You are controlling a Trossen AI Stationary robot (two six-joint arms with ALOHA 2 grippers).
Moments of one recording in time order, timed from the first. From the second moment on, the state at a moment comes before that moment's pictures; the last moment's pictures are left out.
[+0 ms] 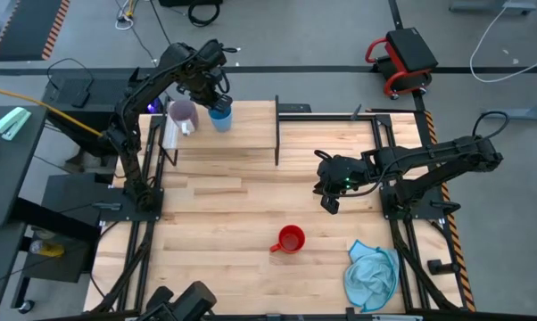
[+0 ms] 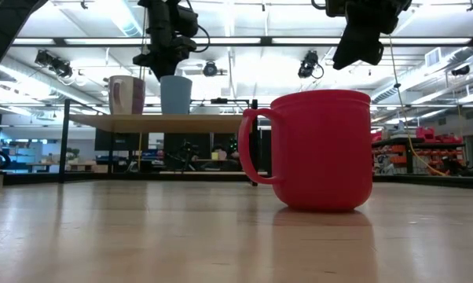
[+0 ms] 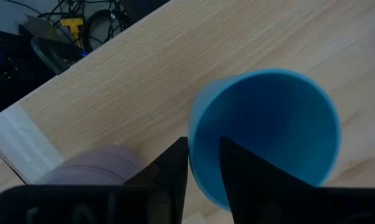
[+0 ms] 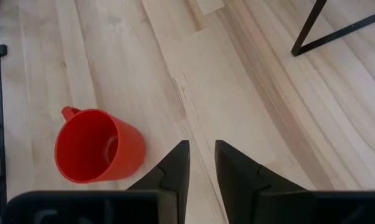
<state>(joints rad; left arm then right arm) 0.80 1.87 2.09 -1.57 -0.01 -0.22 0.10 1.18 1.01 -0.73 0.12 0.50</state>
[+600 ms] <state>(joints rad) 0.83 1.79 2.16 -1.57 0.00 -0.28 0.11 1.18 1.01 -0.73 0.12 0.50</state>
